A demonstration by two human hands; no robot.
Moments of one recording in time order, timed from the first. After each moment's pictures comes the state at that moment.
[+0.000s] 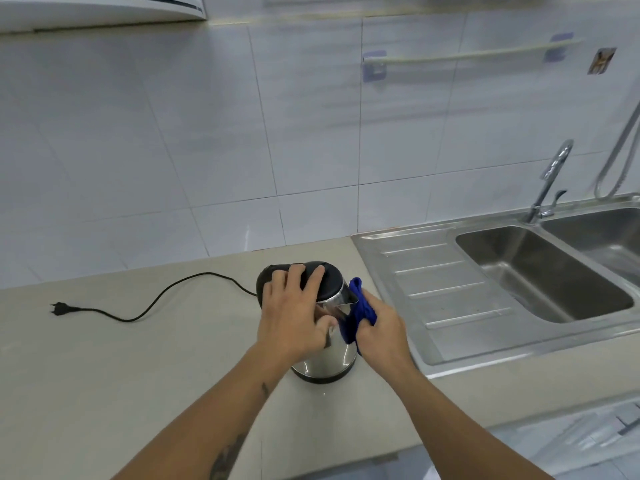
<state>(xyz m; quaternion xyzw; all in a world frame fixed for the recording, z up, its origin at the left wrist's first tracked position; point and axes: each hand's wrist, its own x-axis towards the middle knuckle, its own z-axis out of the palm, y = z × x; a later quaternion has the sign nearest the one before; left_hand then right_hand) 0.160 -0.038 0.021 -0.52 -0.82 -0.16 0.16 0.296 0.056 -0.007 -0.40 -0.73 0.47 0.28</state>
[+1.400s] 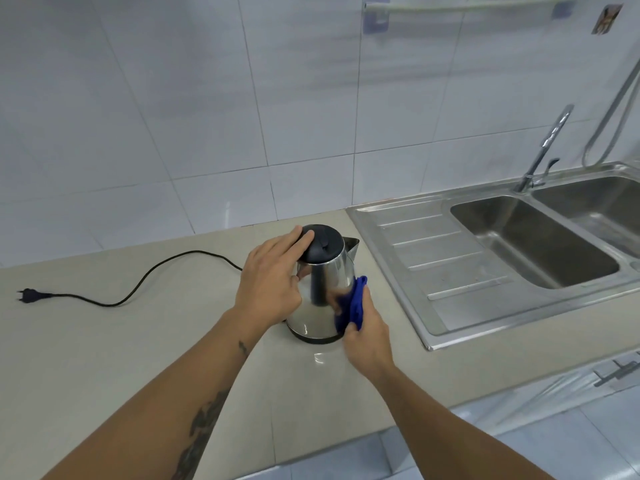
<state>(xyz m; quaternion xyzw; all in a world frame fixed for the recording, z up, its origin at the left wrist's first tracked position) 0.097 -0.043 0.015 -0.57 -0.78 -0.25 0.11 0.264 0.026 -0.074 -0.47 -0.70 0.47 0.24</state>
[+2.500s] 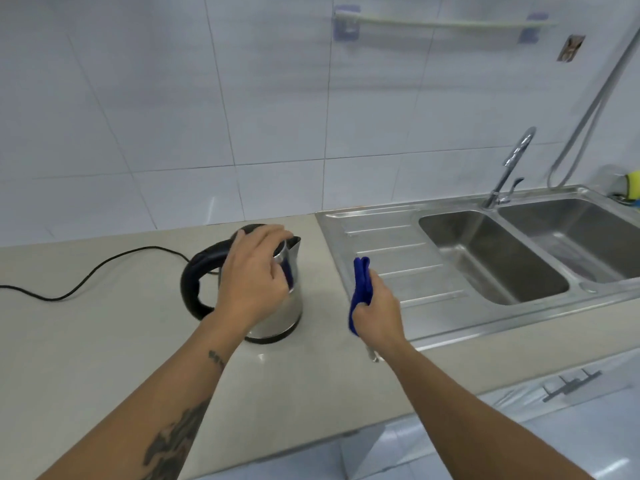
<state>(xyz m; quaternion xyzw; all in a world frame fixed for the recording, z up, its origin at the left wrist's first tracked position) 0.158 -0.005 0.034 -0.51 -0.77 -0.38 0.09 0.330 0.112 -0.026 -0.49 -0.71 0.44 0.25</state>
